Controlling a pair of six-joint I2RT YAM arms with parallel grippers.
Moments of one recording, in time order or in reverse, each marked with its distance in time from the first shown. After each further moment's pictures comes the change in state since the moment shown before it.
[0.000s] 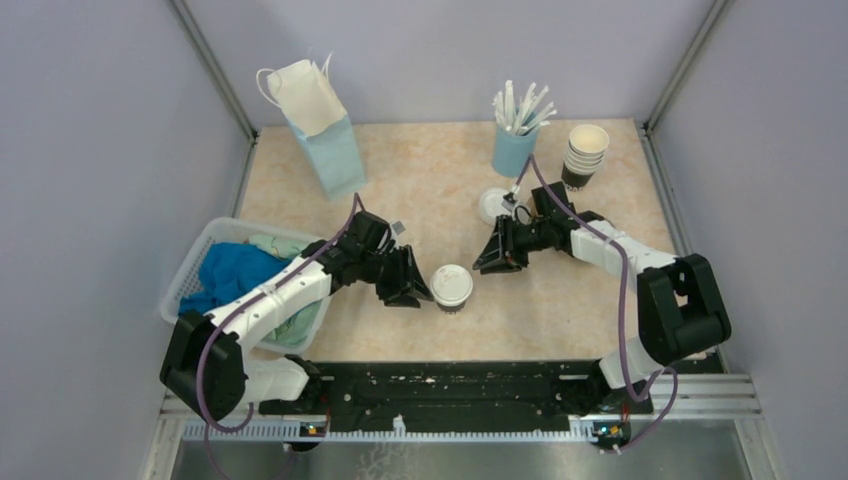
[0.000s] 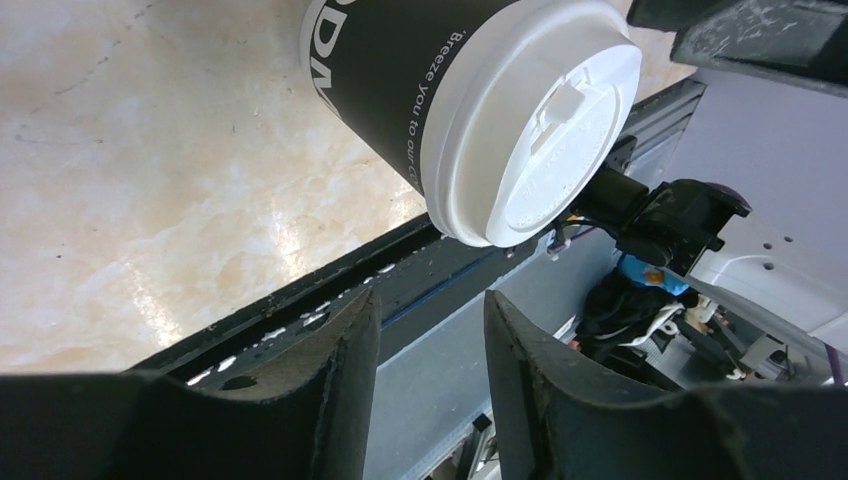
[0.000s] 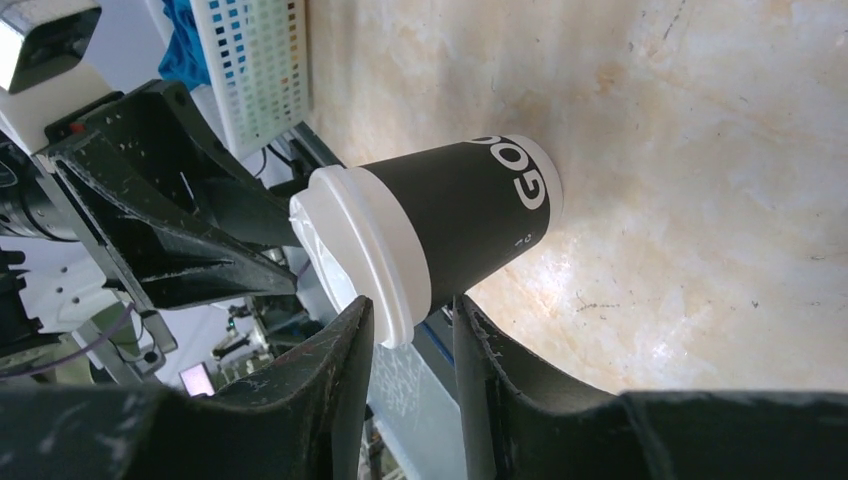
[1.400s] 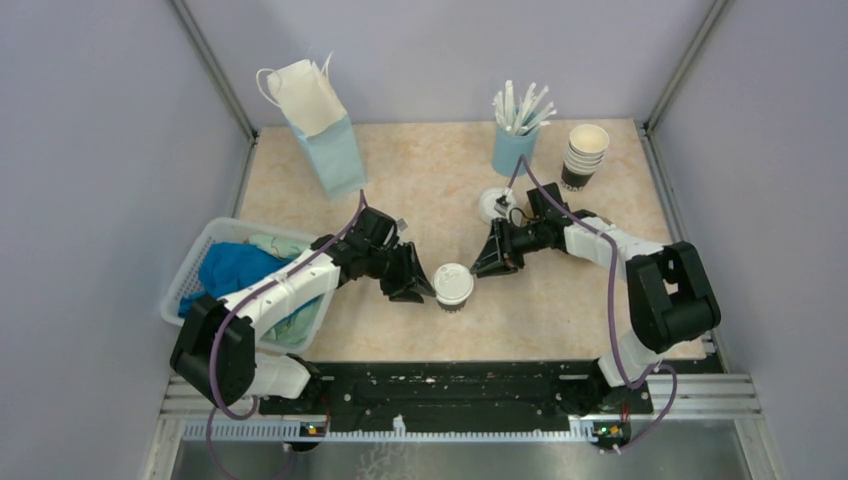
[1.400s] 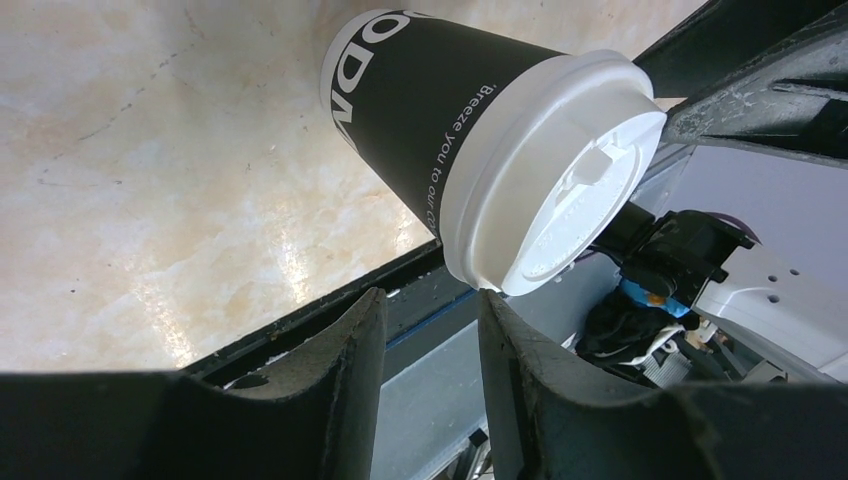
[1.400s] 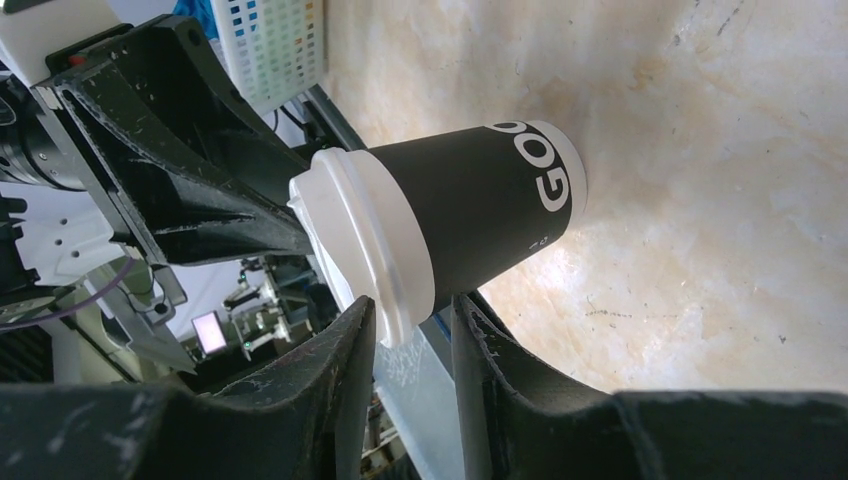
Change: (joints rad) left arm 0.002 0.085 0.014 0.048 -0.019 -0.021; right arm 0.002 0.094 0.015 0.005 -0.118 -0.076
